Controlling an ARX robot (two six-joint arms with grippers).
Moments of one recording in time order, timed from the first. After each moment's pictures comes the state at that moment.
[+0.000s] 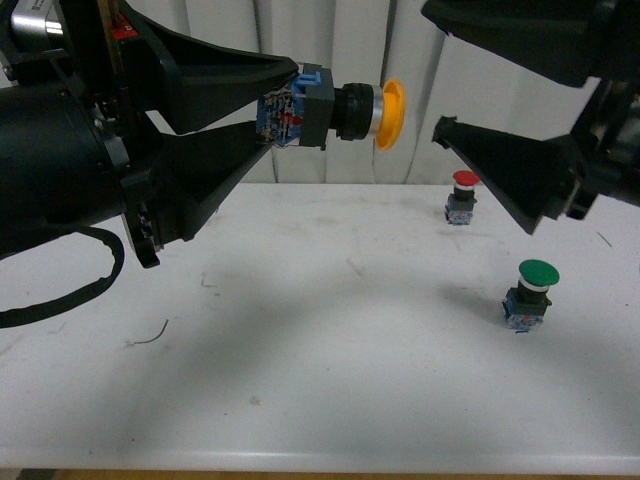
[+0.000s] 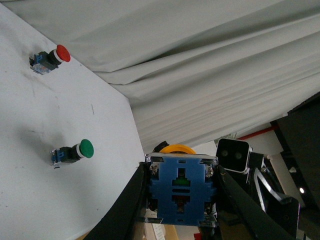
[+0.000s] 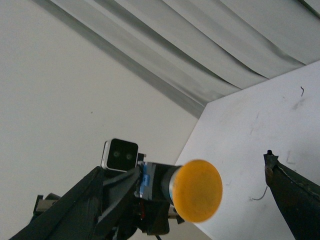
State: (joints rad) left arm -0.29 1.71 0.54 1.28 0.54 -1.20; right arm 0.22 1.76 0.64 1.28 -0.70 1.01
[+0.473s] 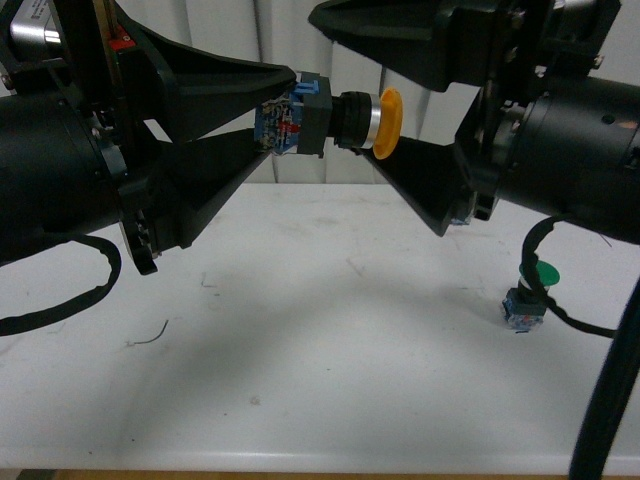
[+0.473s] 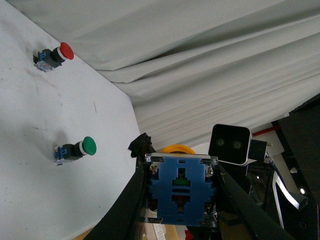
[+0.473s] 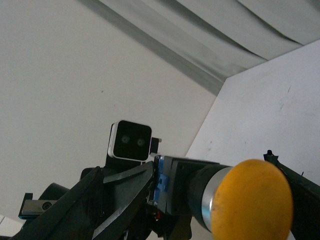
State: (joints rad) left arm -0.28 1.71 0.53 1.28 0.55 -1.20; right arm 0.33 1.86 0.74 1.29 -0.69 1.05
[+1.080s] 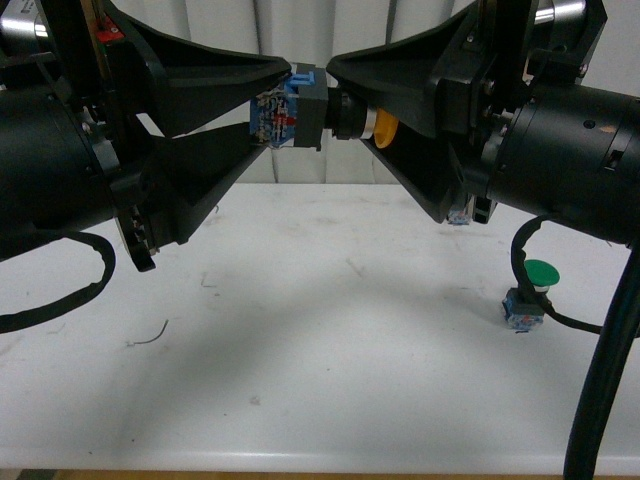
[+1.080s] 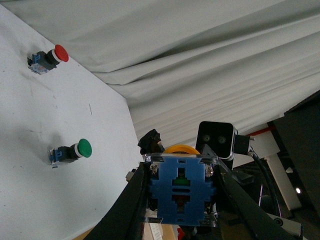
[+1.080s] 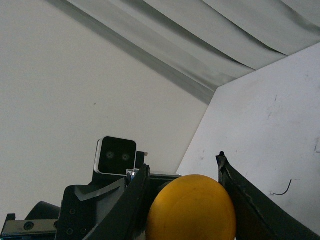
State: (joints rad) left arm -0.28 1.71 0.53 1.30 0.55 -1.20; right arm 0.34 1.88 0.76 1.27 -0.66 1.05
